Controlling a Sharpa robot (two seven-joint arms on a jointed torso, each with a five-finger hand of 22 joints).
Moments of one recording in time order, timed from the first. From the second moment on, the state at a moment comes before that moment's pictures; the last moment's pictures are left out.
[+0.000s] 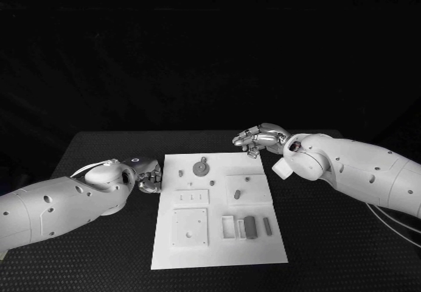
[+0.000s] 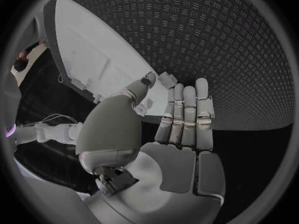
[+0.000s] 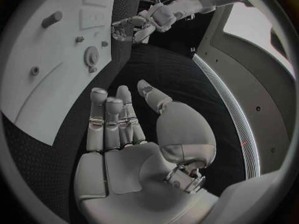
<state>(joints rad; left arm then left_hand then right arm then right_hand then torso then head) 1.24 -0.78 -0.24 1.29 -1.54 -0.19 -0.22 1.10 -0.23 0.56 -0.12 0.05 0.90 0.16 0.21 0.61 0.90 0.09 0.69 0.42 0.78 0.03 1.20 0.50 0.06 0.97 -0.07 0.45 1.16 1.20 -0.68 0.00 1.18 -0.51 -0.01 0.12 1.00 -0.04 0.56 -0.28 0.05 0.88 0.15 0.20 0.64 0.95 0.04 0.87 0.70 1.10 -0.07 1.27 0.84 0.24 1.08 0.00 0.89 1.31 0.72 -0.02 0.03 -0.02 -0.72</state>
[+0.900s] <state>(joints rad) 1.23 -0.76 -0.24 1.26 -1.52 -0.17 -0.21 1.17 -0.13 0.53 -0.19 0.05 0.92 0.15 0.20 0.58 0.89 0.09 0.72 0.42 0.78 0.03 1.22 0.52 0.06 0.97 -0.07 0.45 1.19 1.20 -0.69 0.00 1.17 -0.51 -0.01 0.12 1.00 -0.04 0.56 -0.28 0.05 0.88 0.15 0.20 0.64 0.95 0.04 0.87 0.70 1.10 -0.07 1.27 0.84 0.24 1.08 0.00 0.89 1.31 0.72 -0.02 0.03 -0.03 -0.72</state>
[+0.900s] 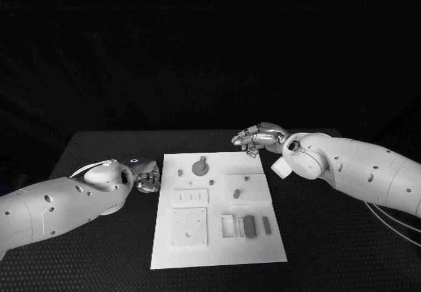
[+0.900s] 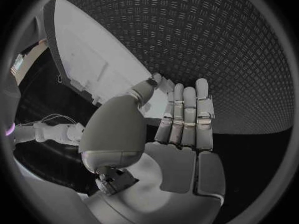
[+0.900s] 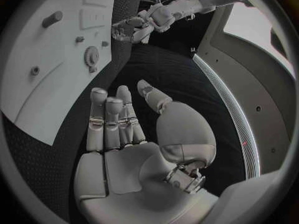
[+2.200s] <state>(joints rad) 1.22 -0.78 -0.24 1.28 -1.50 -0.26 -0.19 1.16 -0.23 0.52 -0.26 0.05 1.09 0.05 0.39 0.71 0.96 0.04 0.85 0.51 0.84 -0.03 1.33 0.62 0.05 1.07 -0.13 0.50 1.28 1.20 -0.69 0.00 1.17 -0.51 -0.01 0.12 1.00 -0.04 0.56 -0.28 0.05 0.88 0.15 0.20 0.64 0.95 0.04 0.87 0.70 1.10 -0.07 1.27 0.84 0.24 1.08 0.00 0.89 1.31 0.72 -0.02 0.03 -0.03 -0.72</state>
